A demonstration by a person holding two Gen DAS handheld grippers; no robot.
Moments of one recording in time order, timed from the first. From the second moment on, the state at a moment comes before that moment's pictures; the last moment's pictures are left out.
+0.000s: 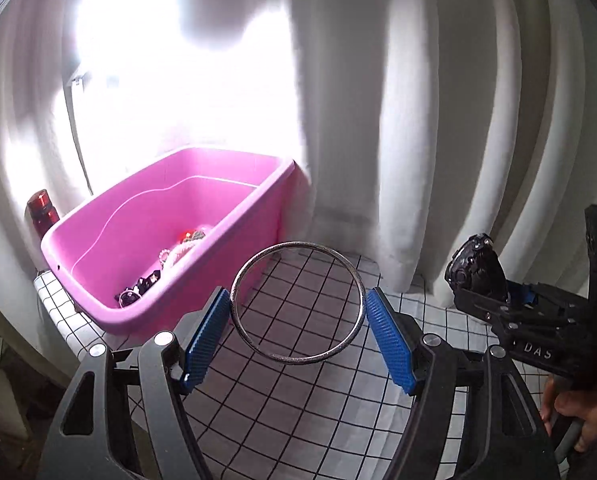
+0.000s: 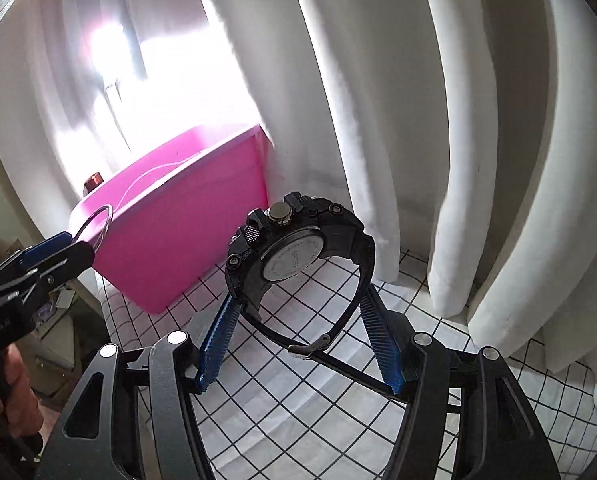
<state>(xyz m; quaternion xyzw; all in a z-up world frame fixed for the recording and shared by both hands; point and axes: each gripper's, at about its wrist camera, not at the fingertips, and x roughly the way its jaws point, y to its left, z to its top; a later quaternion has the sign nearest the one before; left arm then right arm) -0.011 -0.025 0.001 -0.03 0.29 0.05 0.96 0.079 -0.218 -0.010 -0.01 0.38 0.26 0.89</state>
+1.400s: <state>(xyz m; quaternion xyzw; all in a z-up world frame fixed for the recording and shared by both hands) 0.099 0.228 0.006 -0.07 0.33 0.16 0.93 0.165 0.084 0.004 -0.04 0.41 0.32 0.85</state>
